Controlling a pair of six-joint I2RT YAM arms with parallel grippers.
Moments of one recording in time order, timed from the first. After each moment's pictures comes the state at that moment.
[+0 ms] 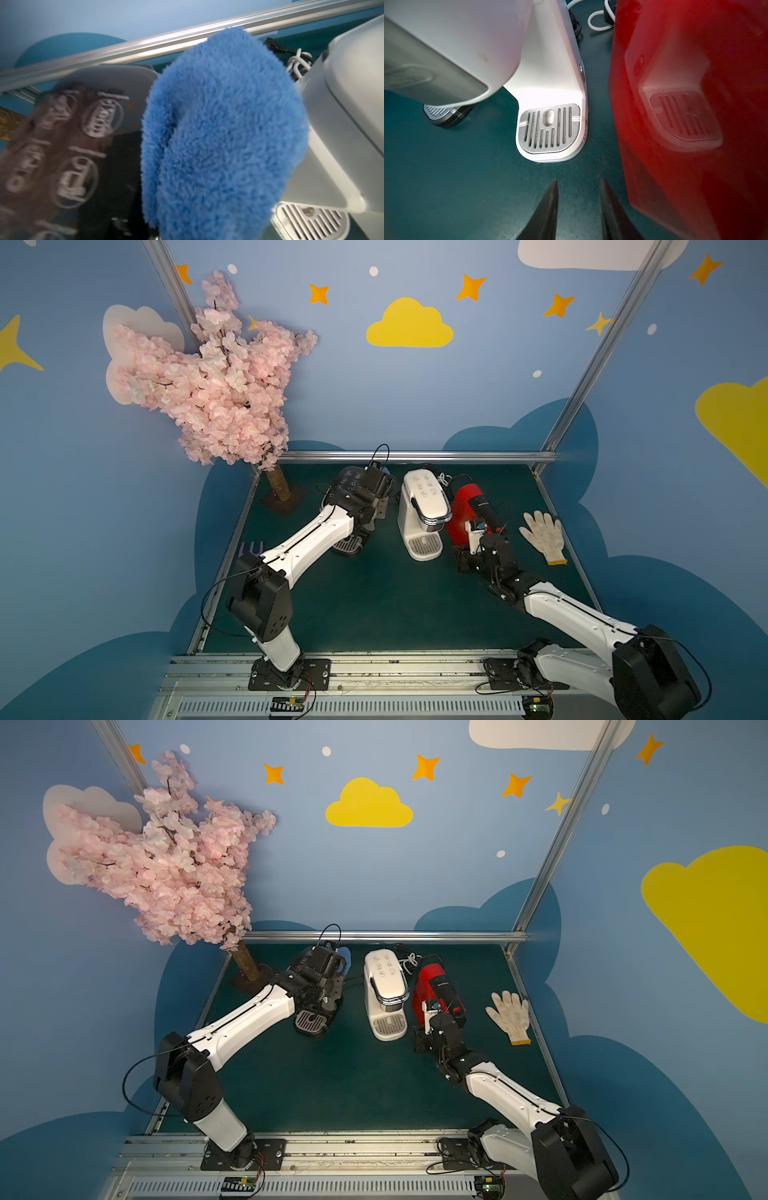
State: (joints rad) left arm -0.57 1.70 1.47 -0.61 -0.38 -0.27; right arm 0.55 1.13 0.51 0.02 0.06 0.30
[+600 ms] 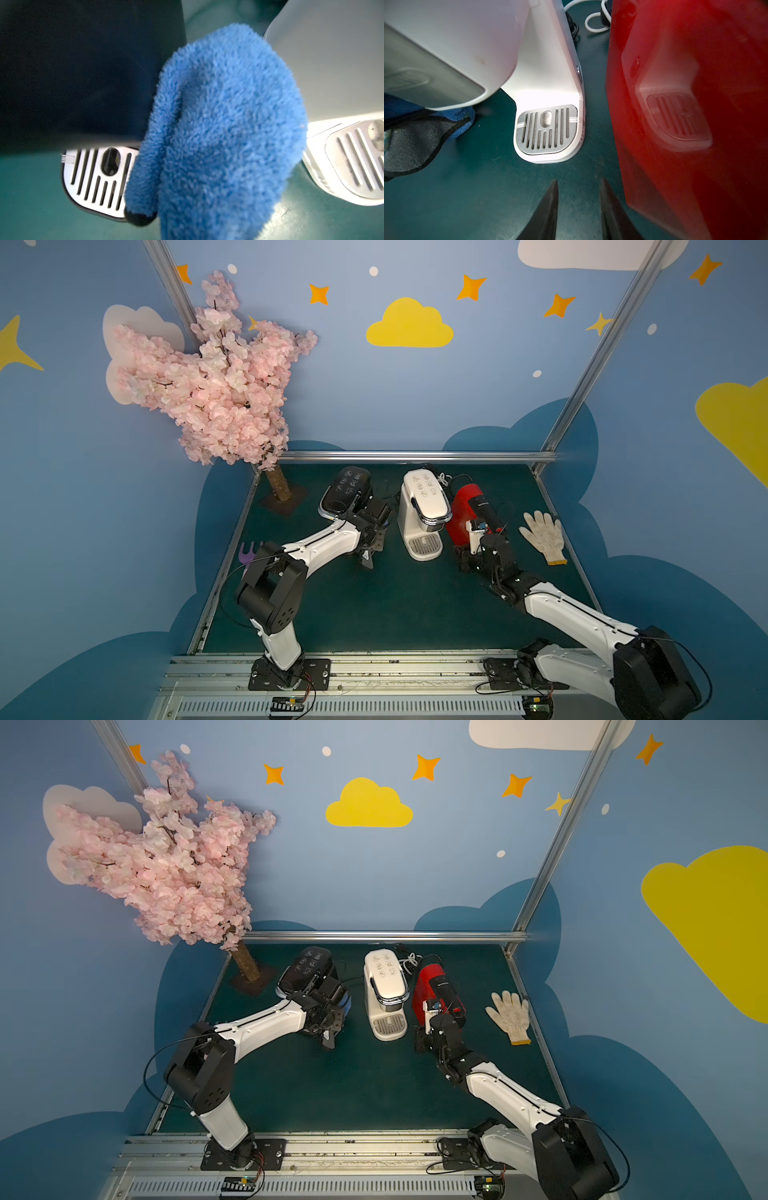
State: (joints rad) left arm -0.59 1.75 1.22 -0.63 -0.25 -0.41; right arm 0.55 1.12 0.51 0.02 0.07 0.30
